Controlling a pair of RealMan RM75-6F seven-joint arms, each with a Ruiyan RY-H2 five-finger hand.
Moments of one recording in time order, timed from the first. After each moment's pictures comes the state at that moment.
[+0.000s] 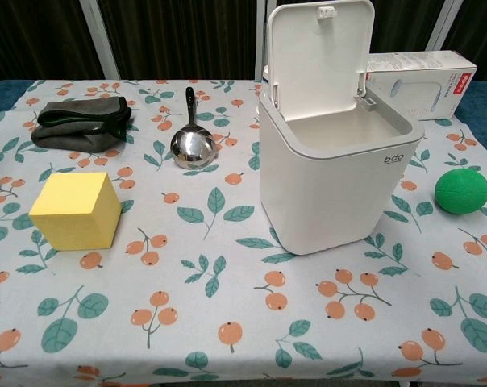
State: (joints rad) left arm -0.12 -1.25 -0.04 -1.50 1.56 1.53 0.05; right arm 0.09 -1.15 0.07 -1.52 -1.49 1.47 0.03
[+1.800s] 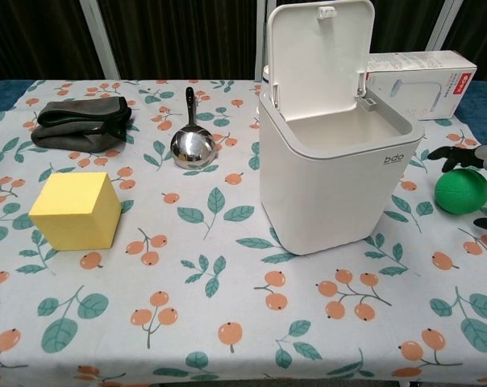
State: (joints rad) left arm -0.12 -1.29 -0.03 -1.43 1.56 1.51 -0.01; right arm 0.46 -1.34 0.08 -1.53 -1.18 0.95 -0.46
